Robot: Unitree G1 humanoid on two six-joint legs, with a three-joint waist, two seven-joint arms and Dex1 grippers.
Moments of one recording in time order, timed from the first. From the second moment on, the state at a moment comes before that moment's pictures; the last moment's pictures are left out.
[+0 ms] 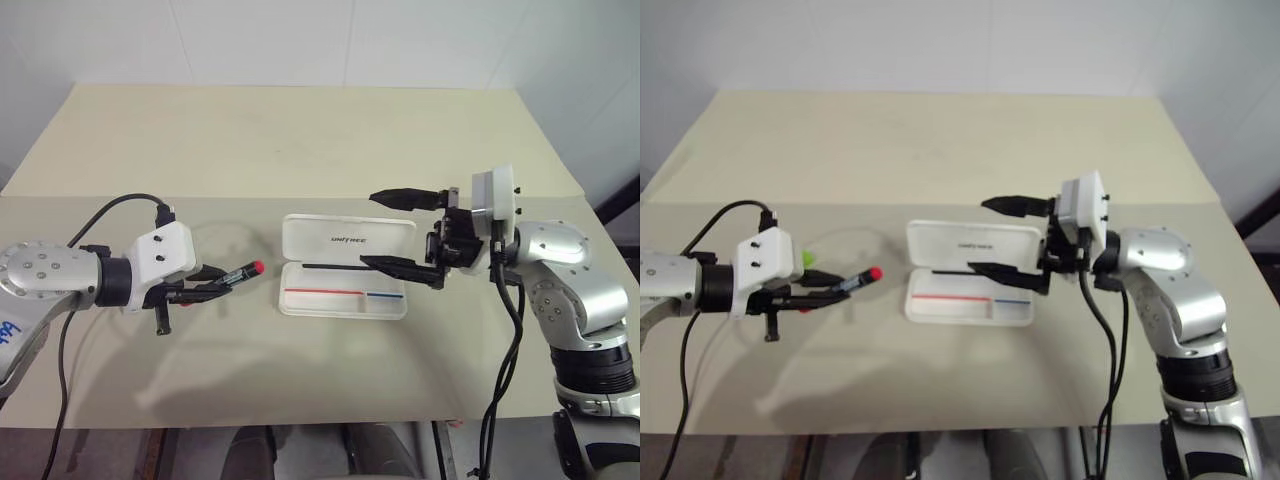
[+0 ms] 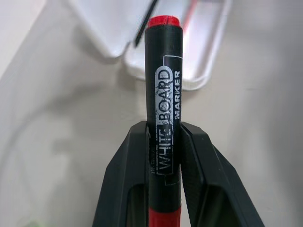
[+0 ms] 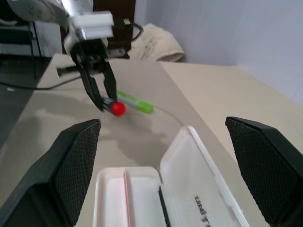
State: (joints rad) left arm -0.29 1.15 0.10 -0.45 -0.50 0.54 -0.98; right arm -0.53 -0.64 -0.05 -0.27 0.62 0.35 1.09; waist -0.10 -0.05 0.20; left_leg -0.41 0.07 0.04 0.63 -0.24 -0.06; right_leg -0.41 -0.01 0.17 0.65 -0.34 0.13
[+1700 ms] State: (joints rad) left arm -0.91 0.43 -0.45 0.21 0.05 0.28 -1.14; right arm -0.10 -0.83 -0.35 -0.61 0.69 0.44 0.88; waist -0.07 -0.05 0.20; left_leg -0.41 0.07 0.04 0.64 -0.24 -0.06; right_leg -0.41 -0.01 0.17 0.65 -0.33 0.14
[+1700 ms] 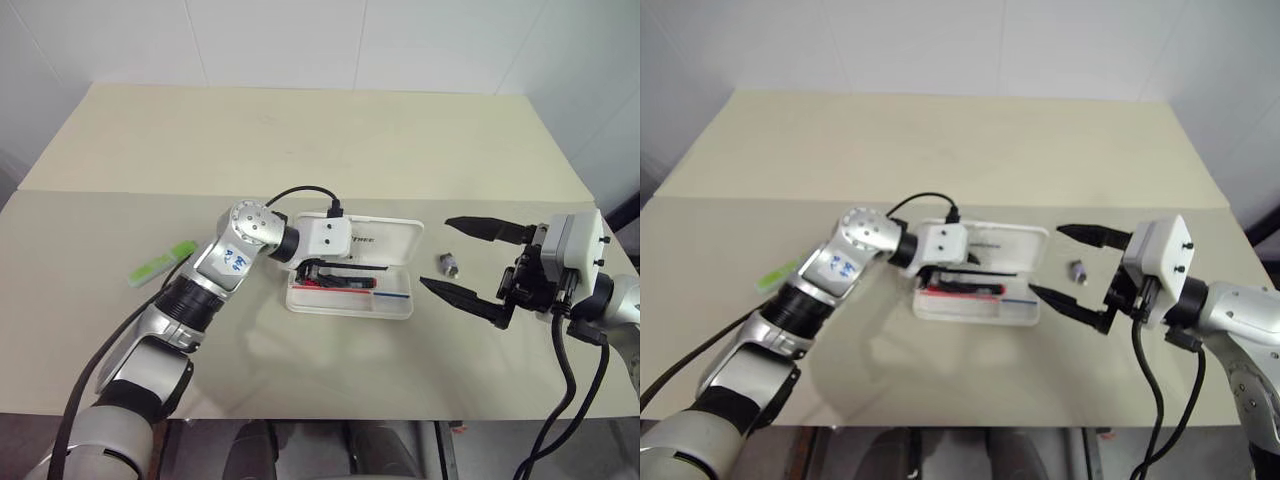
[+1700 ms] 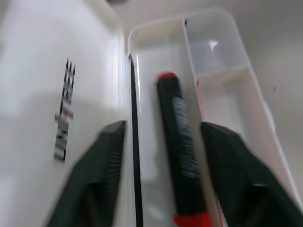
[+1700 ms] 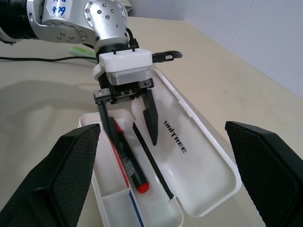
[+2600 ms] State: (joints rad) left arm -0.71 1.00 0.03 -0.24 -0.33 0.76 -1.25; right arm -0.51 -0.68 -0.04 -0.35 0.67 0.37 1.05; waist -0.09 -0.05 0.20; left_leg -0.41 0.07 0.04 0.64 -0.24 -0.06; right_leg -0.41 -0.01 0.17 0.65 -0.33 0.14
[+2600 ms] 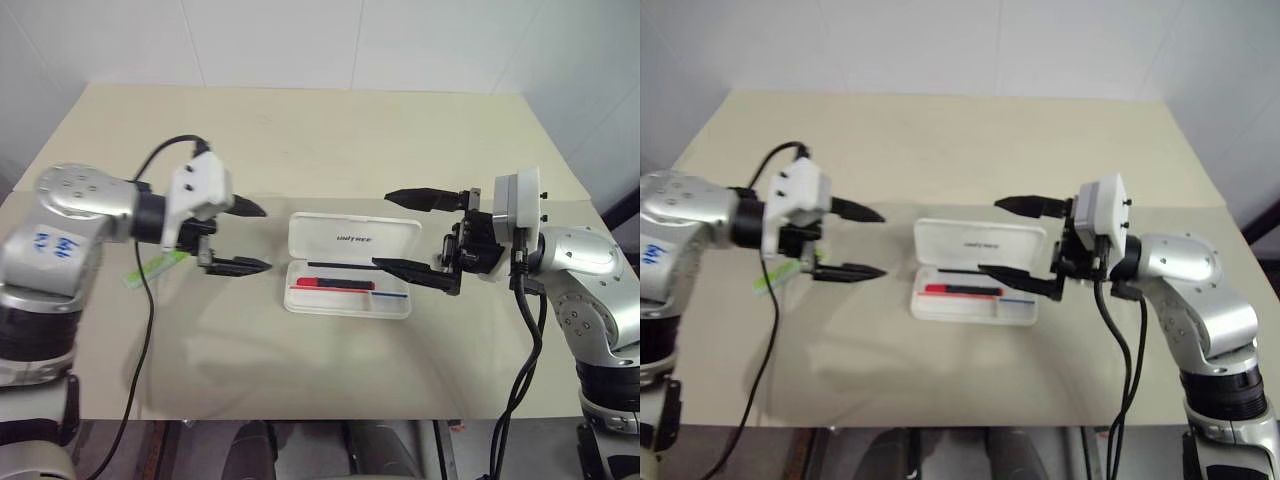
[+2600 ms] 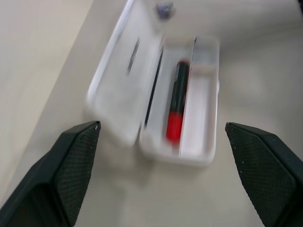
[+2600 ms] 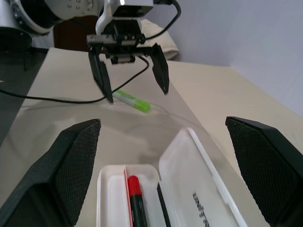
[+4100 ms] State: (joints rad) left arm -0.77 1.12 -0.30 0.41 0.17 0.52 -1.28; right arm -0.54 -0.67 -0.05 -0.43 0.70 0.40 1.07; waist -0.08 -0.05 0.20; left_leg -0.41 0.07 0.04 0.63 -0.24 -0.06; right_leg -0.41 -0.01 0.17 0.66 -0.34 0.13
